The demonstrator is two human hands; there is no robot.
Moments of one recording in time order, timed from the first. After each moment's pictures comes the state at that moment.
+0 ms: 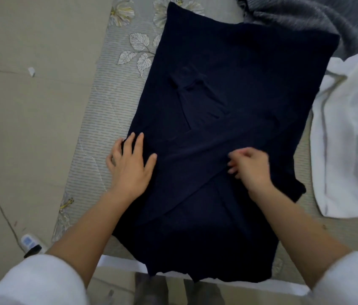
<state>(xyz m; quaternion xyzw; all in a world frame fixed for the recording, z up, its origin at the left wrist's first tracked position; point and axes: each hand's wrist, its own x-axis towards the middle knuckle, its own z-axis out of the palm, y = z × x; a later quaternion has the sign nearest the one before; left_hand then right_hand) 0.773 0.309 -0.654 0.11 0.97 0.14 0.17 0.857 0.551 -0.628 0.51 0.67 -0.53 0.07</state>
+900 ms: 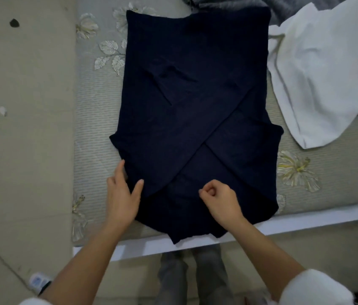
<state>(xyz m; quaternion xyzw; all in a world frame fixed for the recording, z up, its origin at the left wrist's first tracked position) 0.844 0.226 -0.648 0.09 0.90 0.37 0.23 0.986 0.408 -0.644 0.46 0.75 -0.46 0.10</state>
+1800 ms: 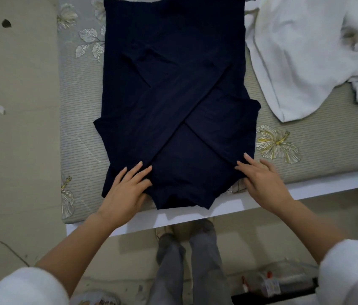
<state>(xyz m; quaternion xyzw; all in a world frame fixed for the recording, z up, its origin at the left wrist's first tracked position) 0.893 0.220 -0.639 0.50 0.83 0.05 0.22 1.107 0.505 -0.629 0.23 0.95 -0.16 0.12</state>
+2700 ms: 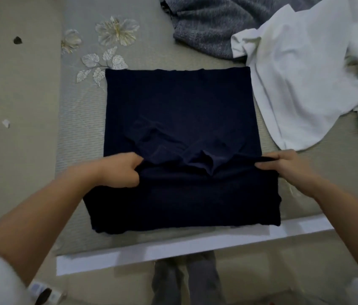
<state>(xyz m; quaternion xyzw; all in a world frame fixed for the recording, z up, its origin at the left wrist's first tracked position) 0.792 0.329 -0.552 0.35 0.78 0.05 0.52 1.040 0.608 -0.579 0.45 0.67 -0.58 0.11</state>
